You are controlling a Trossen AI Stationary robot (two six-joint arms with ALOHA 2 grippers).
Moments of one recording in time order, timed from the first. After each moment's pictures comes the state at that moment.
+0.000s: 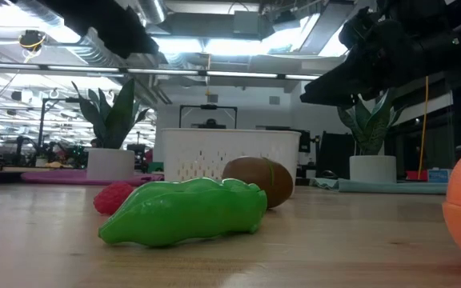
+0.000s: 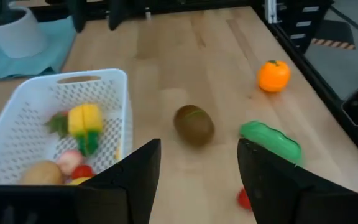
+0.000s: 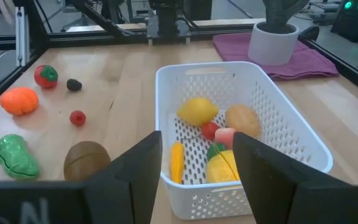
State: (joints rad) left arm -0.35 1.11 0.65 -0.06 -0.23 -0.11; right arm 0.10 1.22 0.36 0.58 0.16 0.08
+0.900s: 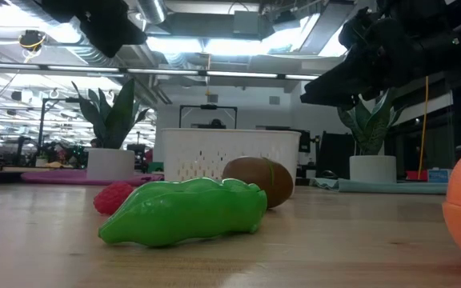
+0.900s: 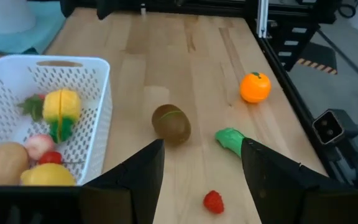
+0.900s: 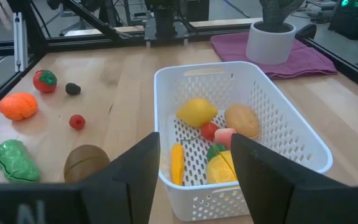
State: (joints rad) left arm -0.44 1.11 0.65 -0.04 -0.27 -0.30; right arm 0.10 1.22 0.36 0.58 0.16 0.10
